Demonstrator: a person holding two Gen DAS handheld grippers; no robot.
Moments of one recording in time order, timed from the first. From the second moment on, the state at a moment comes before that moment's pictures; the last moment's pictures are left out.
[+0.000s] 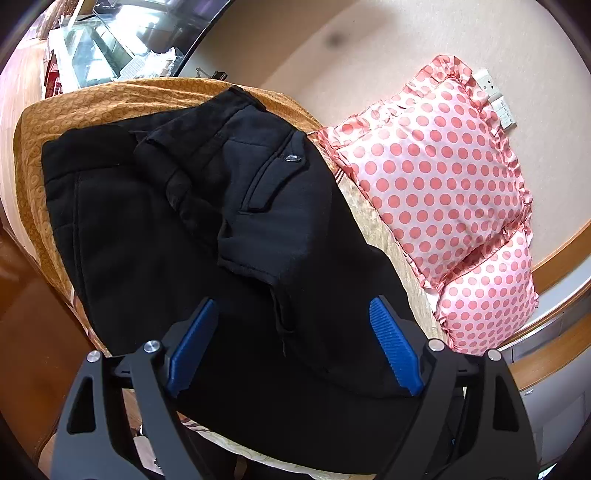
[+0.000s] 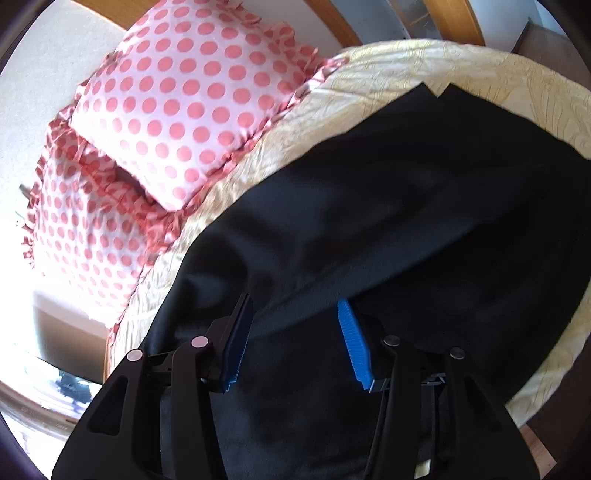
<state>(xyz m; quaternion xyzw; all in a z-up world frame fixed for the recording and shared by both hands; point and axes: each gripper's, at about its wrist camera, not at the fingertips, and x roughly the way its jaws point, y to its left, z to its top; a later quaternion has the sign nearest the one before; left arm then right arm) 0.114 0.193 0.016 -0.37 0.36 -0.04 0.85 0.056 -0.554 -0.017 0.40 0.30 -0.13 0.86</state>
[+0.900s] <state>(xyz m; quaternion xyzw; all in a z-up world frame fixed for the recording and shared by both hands) 0.128 0.218 0.008 -0.43 0.40 -0.07 0.81 -0.017 -0.582 -0.001 0.32 0.27 -0.20 0.89</state>
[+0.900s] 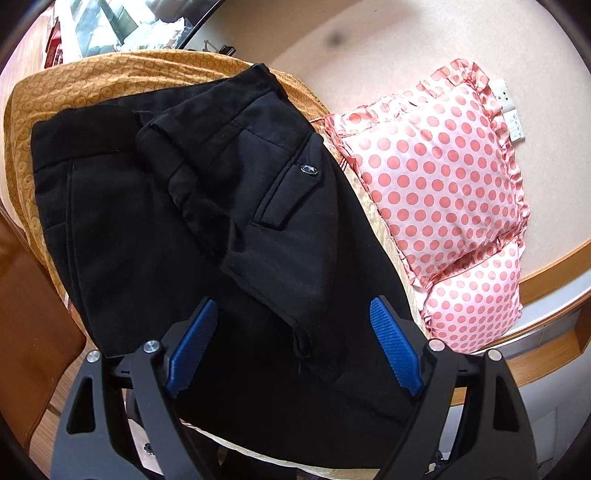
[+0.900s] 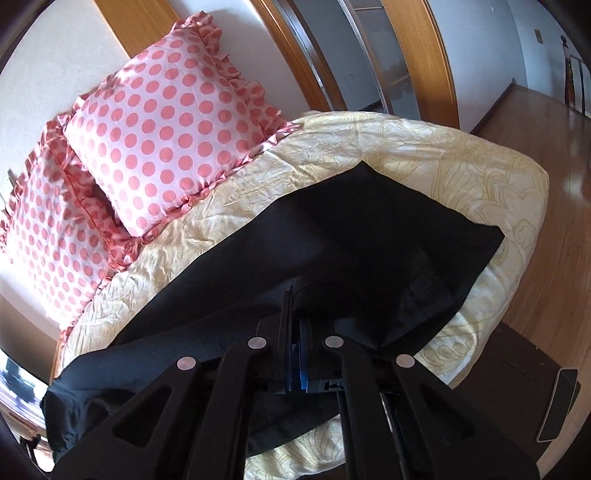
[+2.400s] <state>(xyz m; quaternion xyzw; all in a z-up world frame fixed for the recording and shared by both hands) 0.065 0.236 -0.004 -0.35 0.36 0.05 0.86 -0.014 -0.571 -0.008 0.31 0.29 -0.19 0.89</state>
